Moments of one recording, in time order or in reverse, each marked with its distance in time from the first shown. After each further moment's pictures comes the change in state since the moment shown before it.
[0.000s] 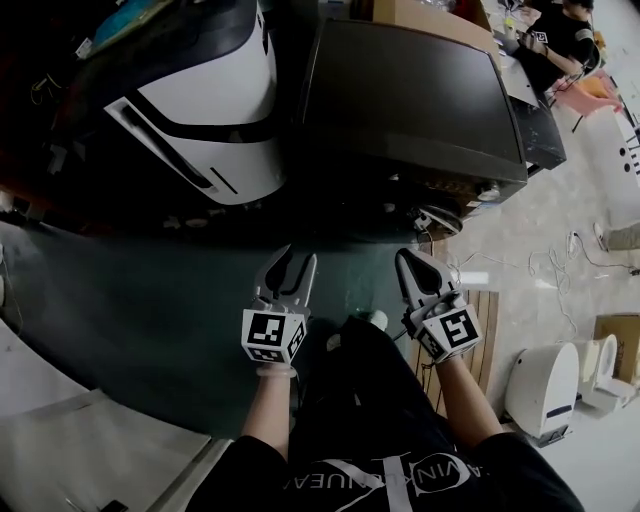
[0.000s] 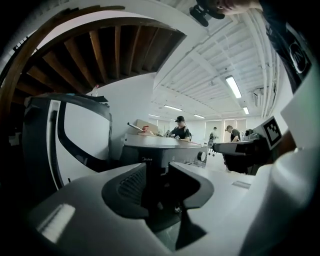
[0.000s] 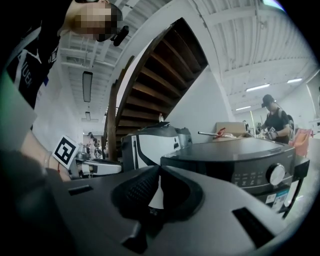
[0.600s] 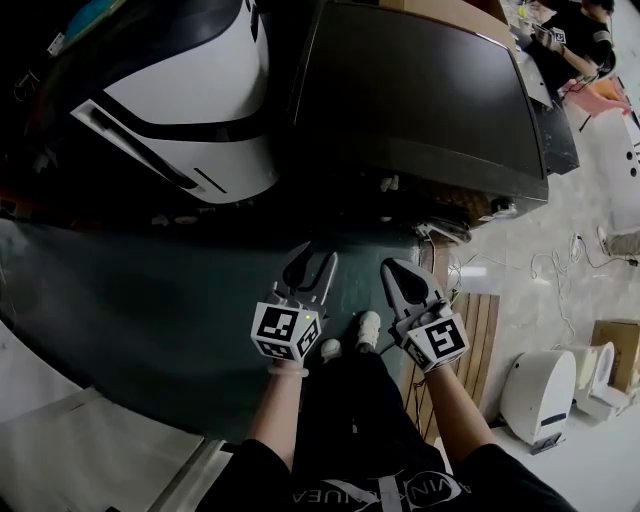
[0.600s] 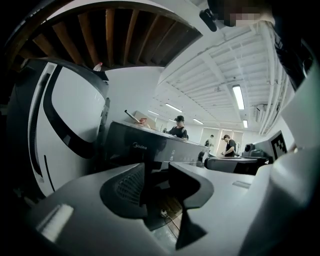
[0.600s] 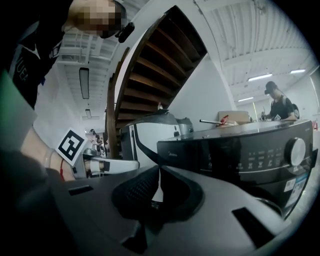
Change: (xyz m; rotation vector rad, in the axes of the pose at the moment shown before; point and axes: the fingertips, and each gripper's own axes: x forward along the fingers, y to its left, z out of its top) left arm 0.093 -0.006 -0.046 -0.162 0.021 -0.086; right arm 0.056 -0.029 -0.064 0.026 0.070 0.032
